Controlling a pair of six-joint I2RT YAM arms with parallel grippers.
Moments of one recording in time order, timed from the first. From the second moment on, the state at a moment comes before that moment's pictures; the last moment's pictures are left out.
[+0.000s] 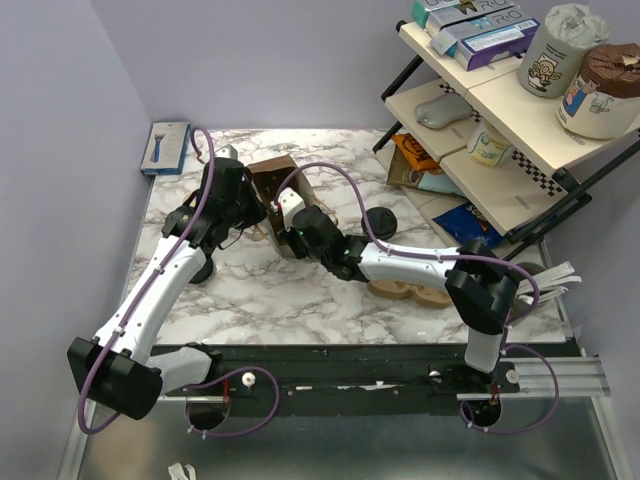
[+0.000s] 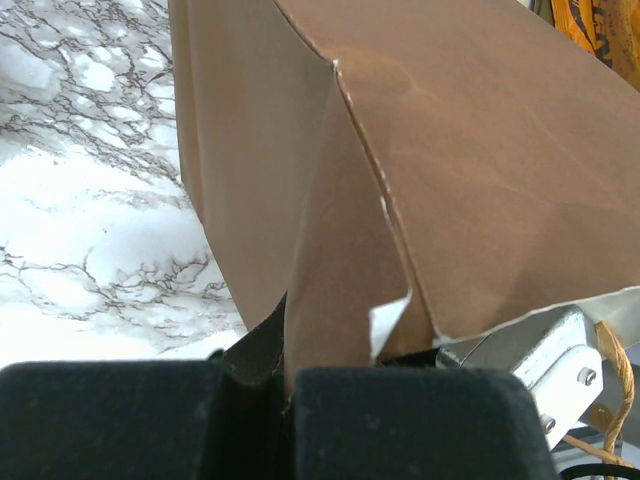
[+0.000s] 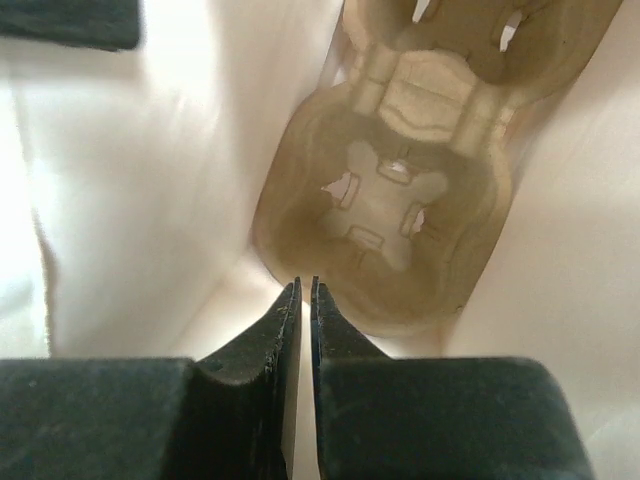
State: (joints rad) left arm -0.37 1.18 1.18 -0.65 -0.05 -0.71; right arm 1.03 1.86 1.27 0.13 0.28 0.02
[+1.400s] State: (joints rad) left arm -0.35 1.17 1.13 -0.55 0.11 -0.67; right arm 0.96 2.17 1.62 -0.04 0.41 0.29
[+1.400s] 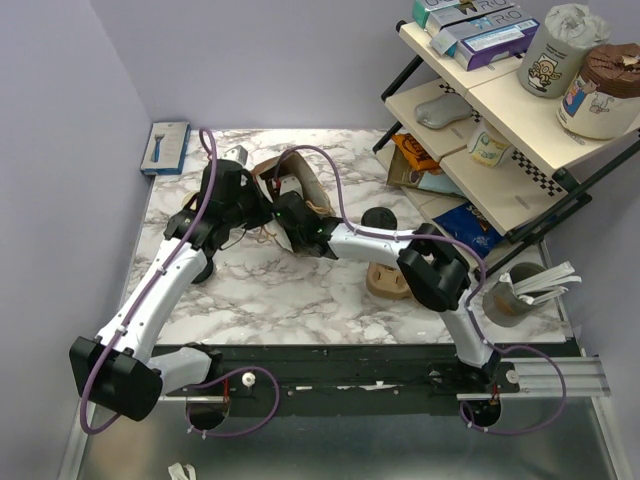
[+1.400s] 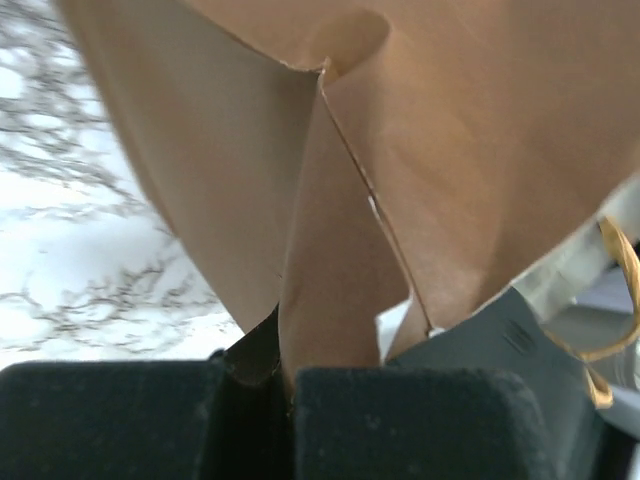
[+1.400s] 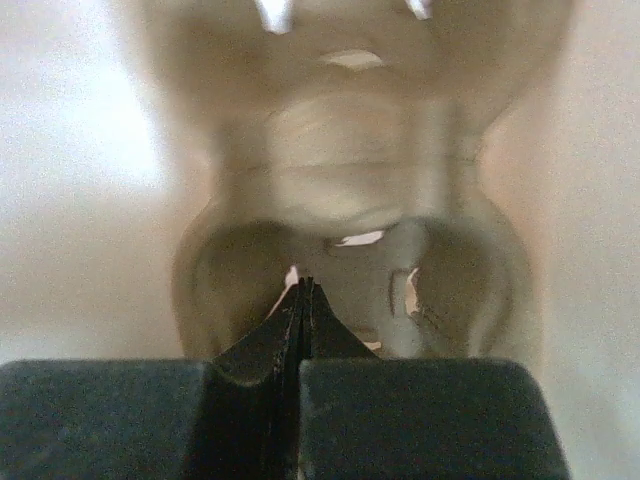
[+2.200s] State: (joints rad) left arm -0.36 1.17 1.13 -0.57 0.14 -0.67; right arm 0.92 2.23 1.67 -0.10 0.32 0.39
